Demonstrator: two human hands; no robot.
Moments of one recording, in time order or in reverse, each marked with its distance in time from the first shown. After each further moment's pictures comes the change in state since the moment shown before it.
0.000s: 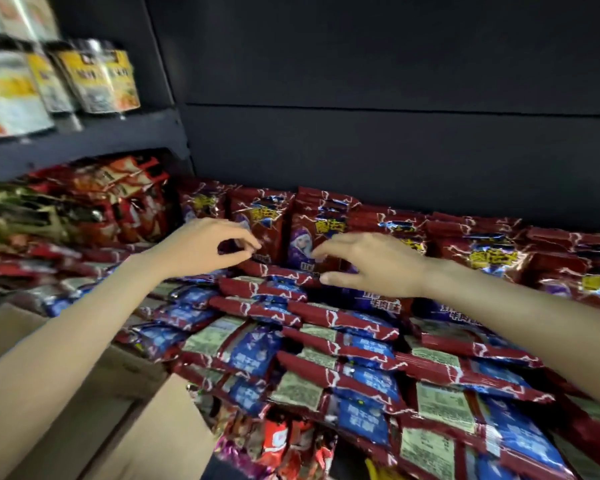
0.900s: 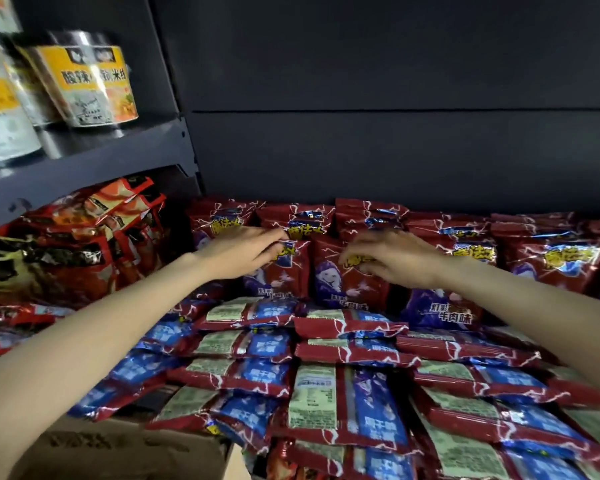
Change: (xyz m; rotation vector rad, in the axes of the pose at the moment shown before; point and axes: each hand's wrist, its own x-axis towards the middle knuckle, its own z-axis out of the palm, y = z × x) left_hand 0.047 -0.121 0.031 0.138 0.053 0.260; right_hand 0.096 0.010 0.043 -0.093 -0.049 0.228
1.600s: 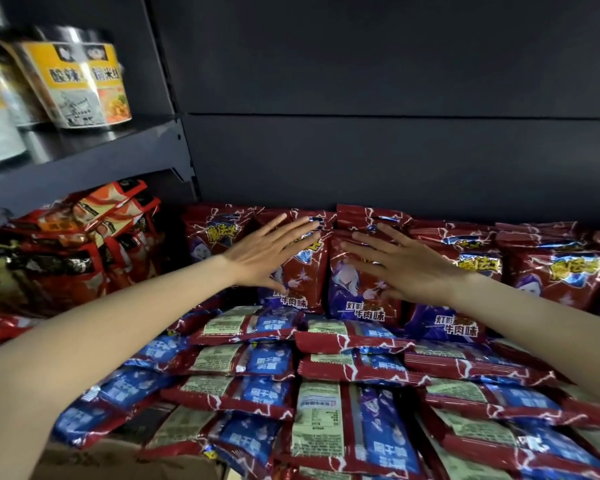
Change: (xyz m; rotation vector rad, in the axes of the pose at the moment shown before) left_hand 0.037 -0.013 0.041 0.420 -0.193 0.179; right_hand -0.003 0.029 0.028 -0.611 0.117 -0.170
